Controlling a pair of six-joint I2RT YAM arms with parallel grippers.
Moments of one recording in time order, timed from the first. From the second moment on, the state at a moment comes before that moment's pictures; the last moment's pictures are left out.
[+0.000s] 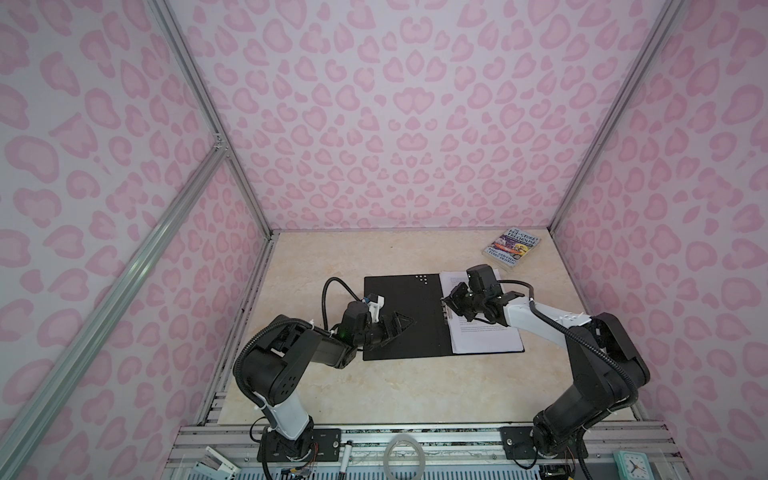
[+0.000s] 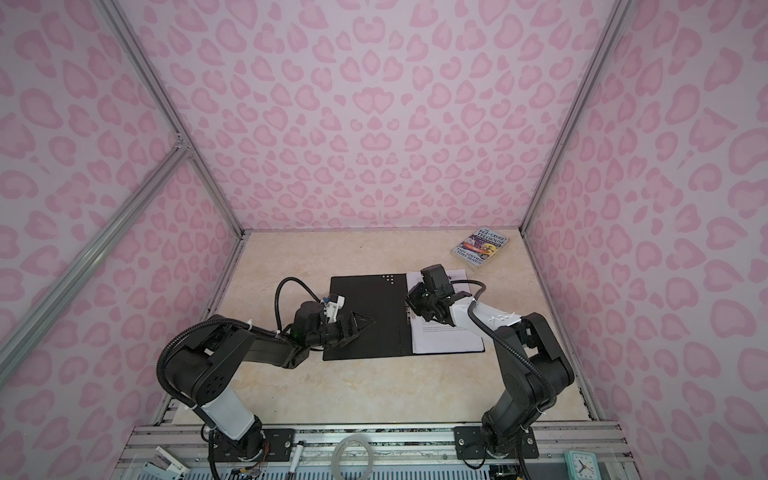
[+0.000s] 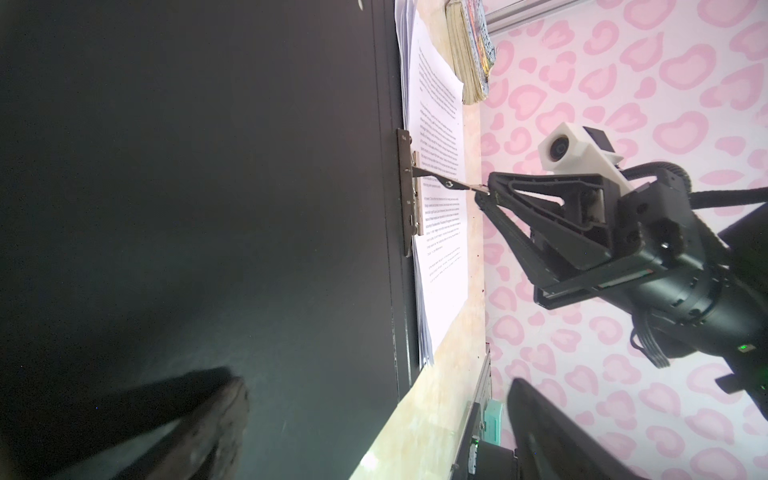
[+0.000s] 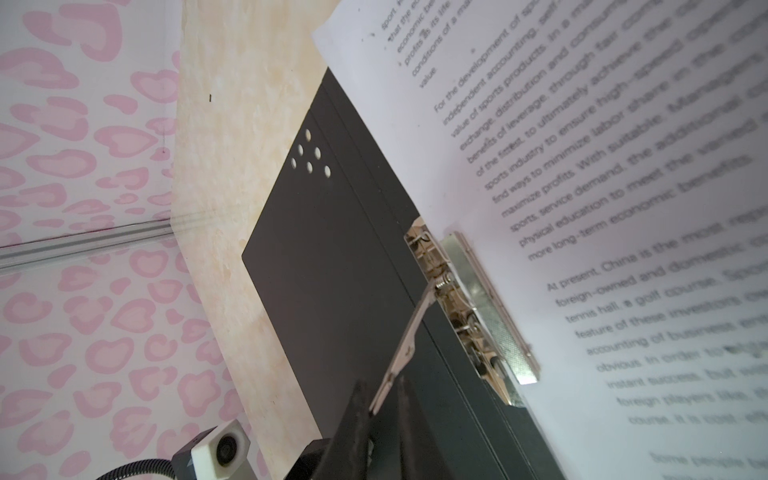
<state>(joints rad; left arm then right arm) -0.52 1.73 0.49 0.68 0.56 -1.00 0.41 1.64 0.92 -0.12 -0.23 1.22</state>
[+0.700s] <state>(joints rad) -0.52 1.73 0.48 0.70 0.56 -1.02 0.41 1.62 0.85 -0.05 -0.27 1.23</state>
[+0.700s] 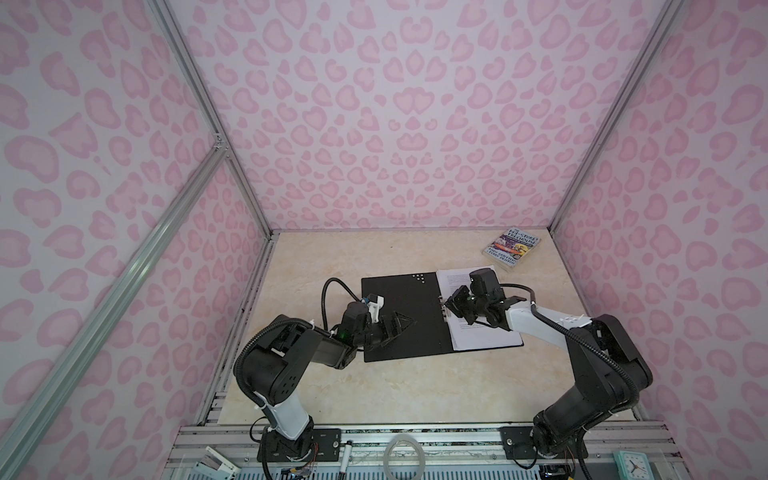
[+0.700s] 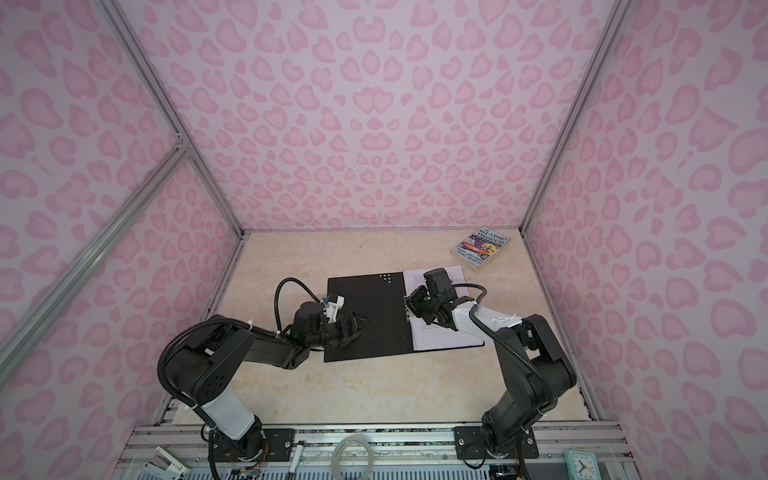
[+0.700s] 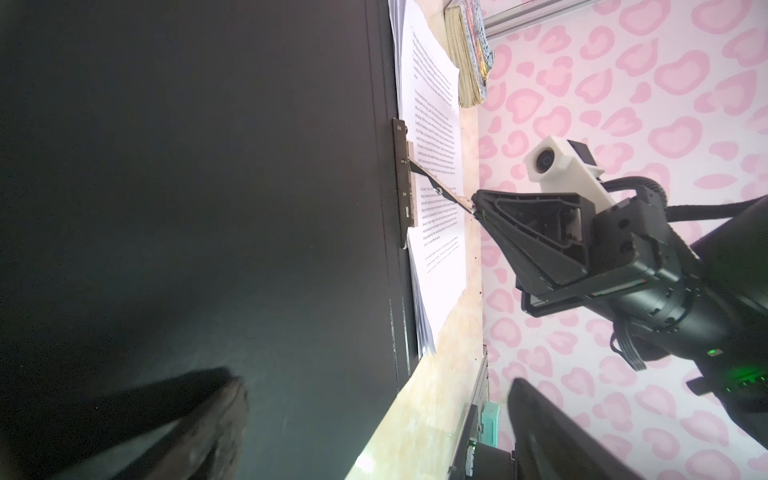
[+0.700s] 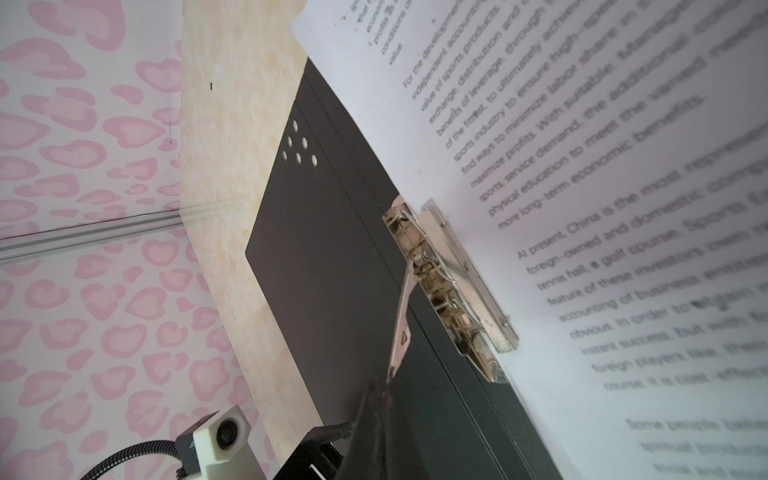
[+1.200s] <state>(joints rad) -0.50 1.73 0.45 0.74 0.56 -1.04 0.39 1.57 0.71 0.03 -0.29 1.10</state>
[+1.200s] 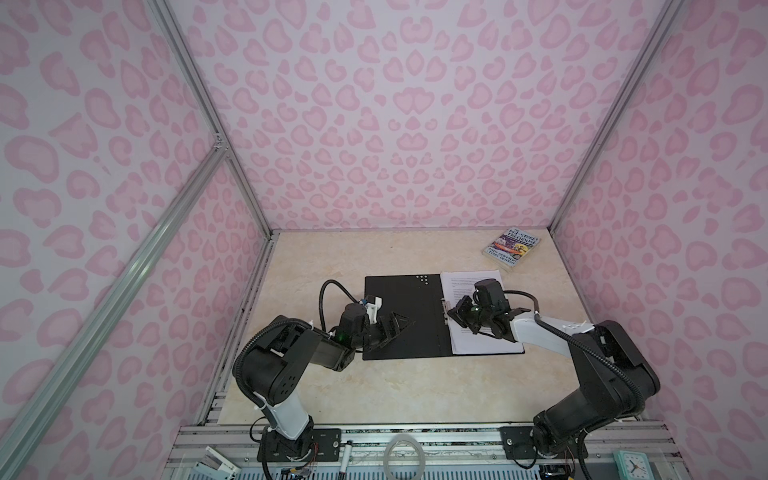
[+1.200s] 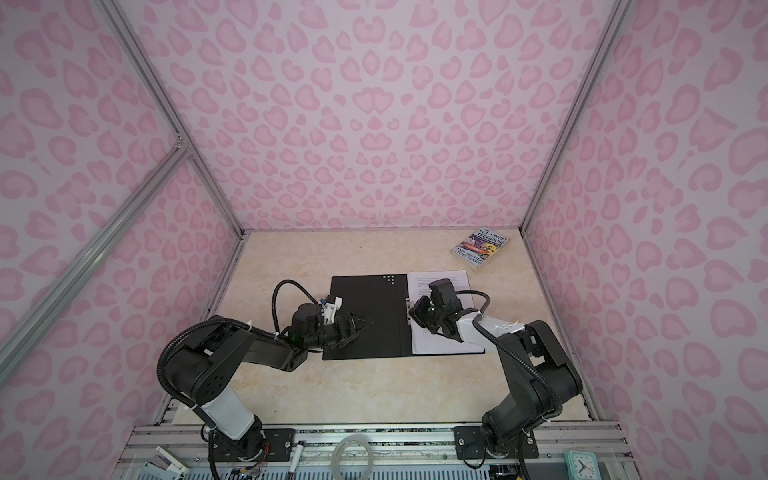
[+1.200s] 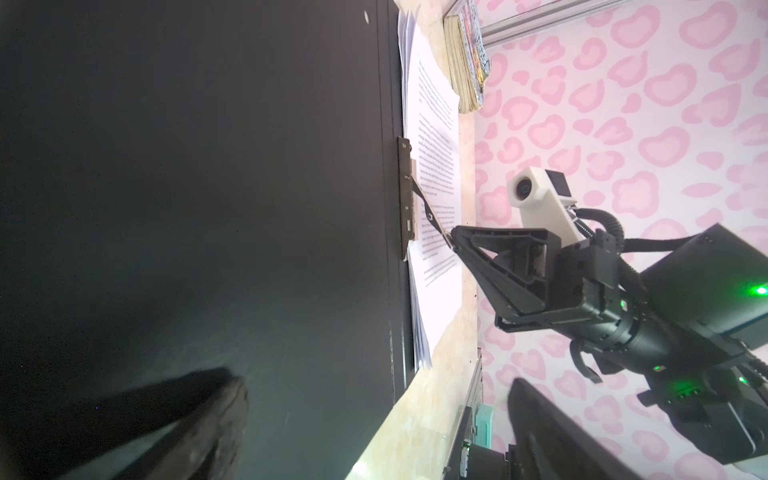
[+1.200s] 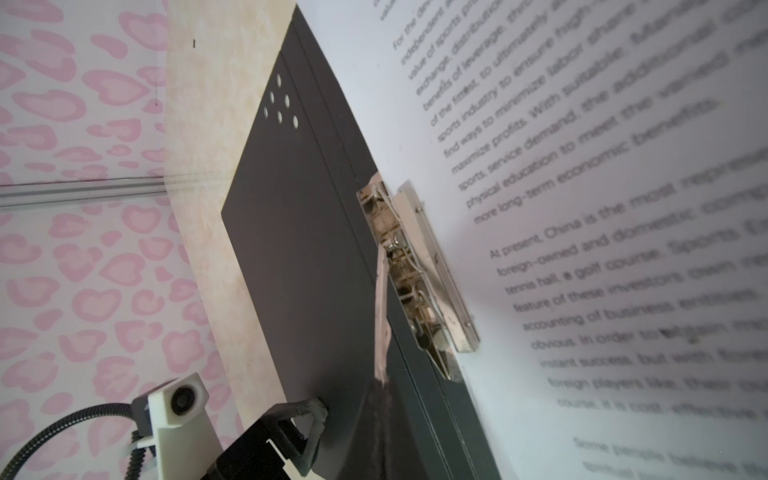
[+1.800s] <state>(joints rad) -0.50 1.76 0.45 0.78 0.57 -1.05 0.39 1.50 0.71 -0.05 -0.19 0.92</state>
